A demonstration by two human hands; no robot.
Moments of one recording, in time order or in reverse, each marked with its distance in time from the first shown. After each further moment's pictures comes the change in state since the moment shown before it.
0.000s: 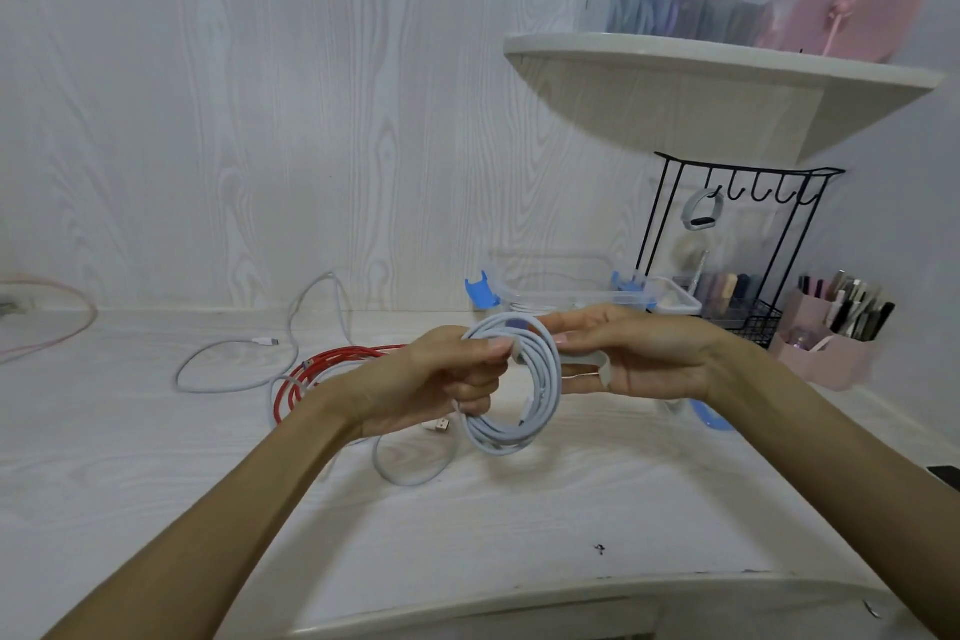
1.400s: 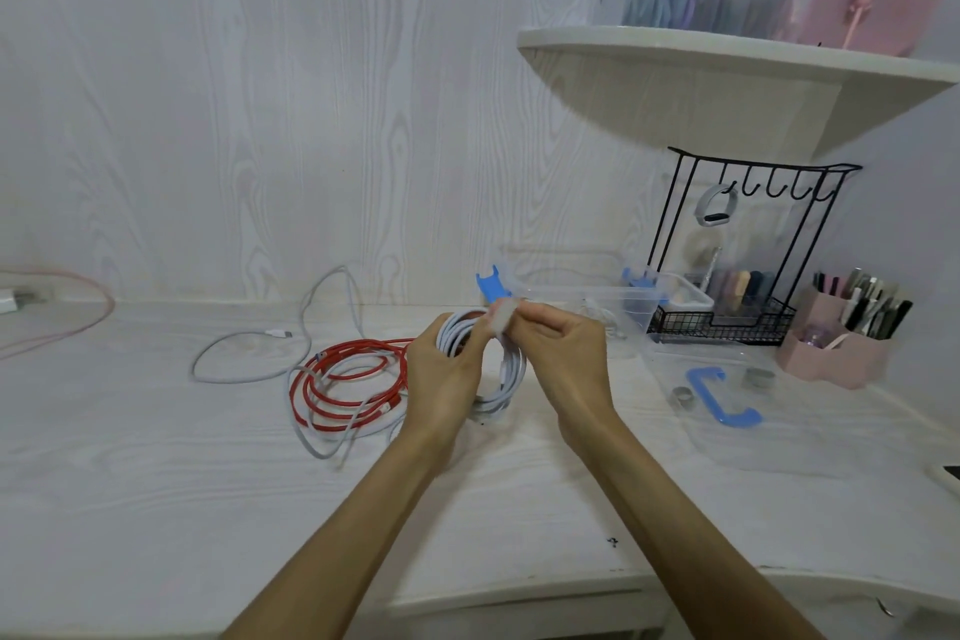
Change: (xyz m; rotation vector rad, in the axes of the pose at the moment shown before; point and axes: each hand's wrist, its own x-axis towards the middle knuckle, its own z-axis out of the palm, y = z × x) left_hand 0.029 -0.052 0.009 0.162 1.061 0.338; right_hand 0.069 0.054 0.049 -0.054 0.914 -0.572
